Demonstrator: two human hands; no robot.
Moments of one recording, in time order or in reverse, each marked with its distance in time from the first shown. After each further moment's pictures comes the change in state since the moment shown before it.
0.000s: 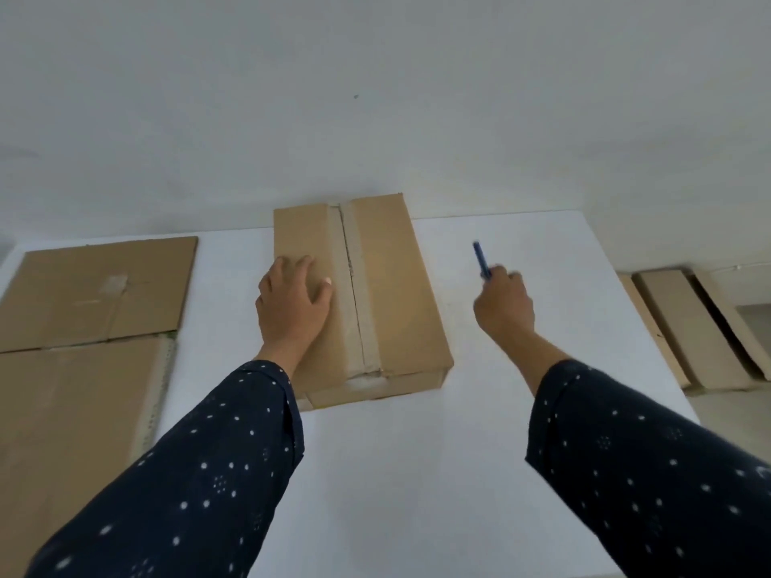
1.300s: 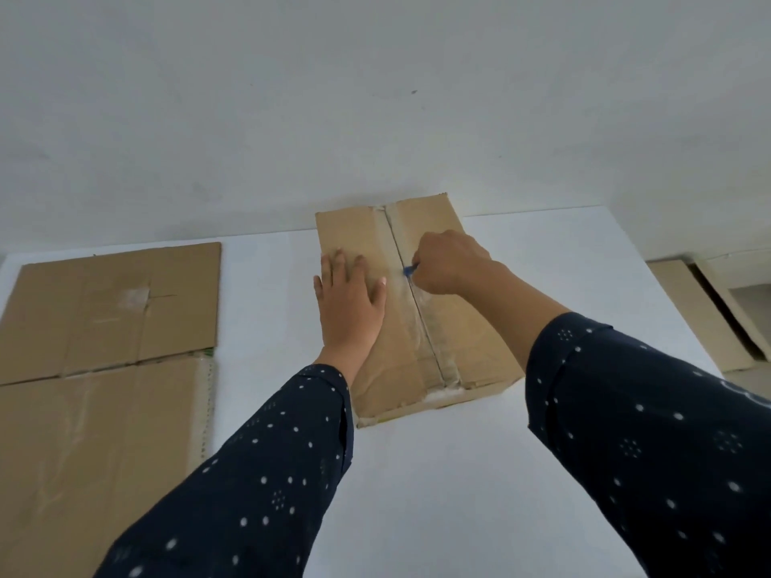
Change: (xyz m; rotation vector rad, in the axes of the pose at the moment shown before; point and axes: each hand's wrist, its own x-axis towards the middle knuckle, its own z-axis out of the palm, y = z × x) left_hand 0.031 -0.022 0.008 -0.048 -0.050 0.193; right_hand -0.009 -0.183 0.017 -0.374 -0.293 -0.277
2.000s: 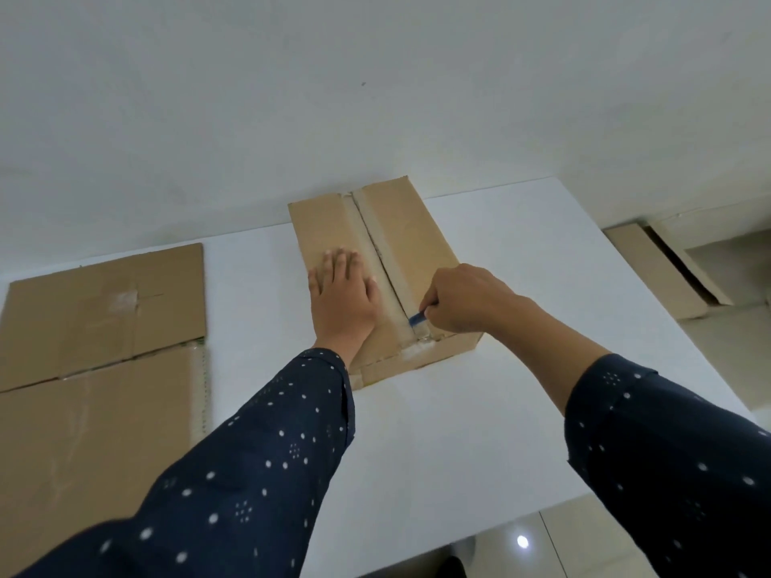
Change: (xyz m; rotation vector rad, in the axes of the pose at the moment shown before) left_hand -0.043 0.015 0.005 0.222 -0.061 0.142; right_hand -0.117 0.035 0.024 0.069 -0.099 0.050
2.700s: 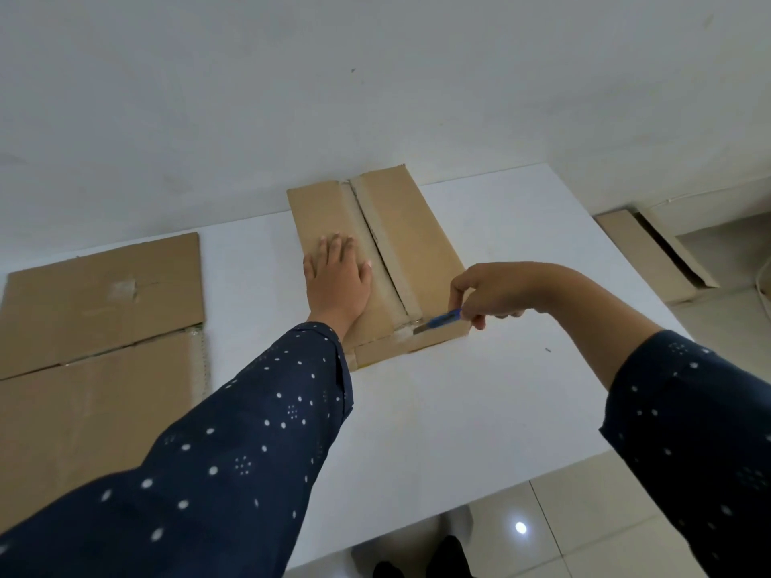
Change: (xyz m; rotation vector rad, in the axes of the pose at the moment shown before) left_hand 0.005 -0.003 -0.006 -0.009 -0.094 0.018; right_hand -0.044 0.034 -0.024 0.206 -0.318 0.024
